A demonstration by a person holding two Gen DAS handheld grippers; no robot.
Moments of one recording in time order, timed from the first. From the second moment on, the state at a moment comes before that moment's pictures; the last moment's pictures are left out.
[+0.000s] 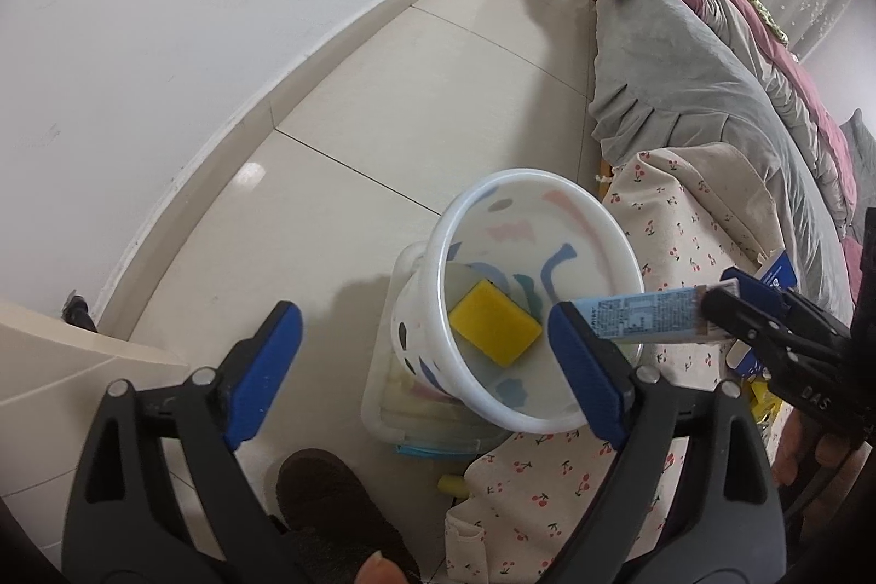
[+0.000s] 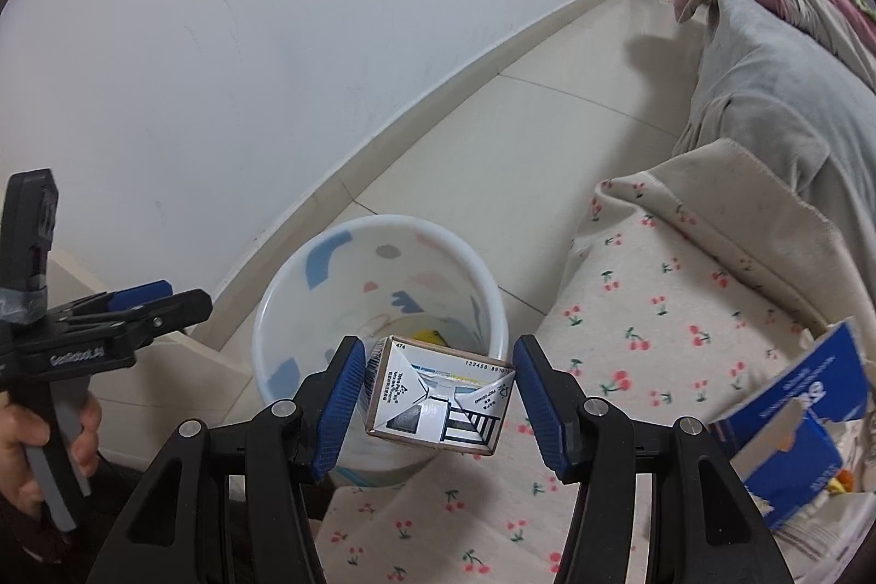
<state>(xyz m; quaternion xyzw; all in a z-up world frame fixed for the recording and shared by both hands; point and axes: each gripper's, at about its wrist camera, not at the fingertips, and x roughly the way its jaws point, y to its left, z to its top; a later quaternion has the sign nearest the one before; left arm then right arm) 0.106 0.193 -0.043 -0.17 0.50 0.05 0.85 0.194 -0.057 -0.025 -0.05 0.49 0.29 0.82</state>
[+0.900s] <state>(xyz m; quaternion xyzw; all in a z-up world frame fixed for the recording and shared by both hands) 0.110 0.140 -0.025 -0.14 0.49 0.01 0.86 0.176 -0.165 0.025 -0.06 0.44 0.19 0.87</state>
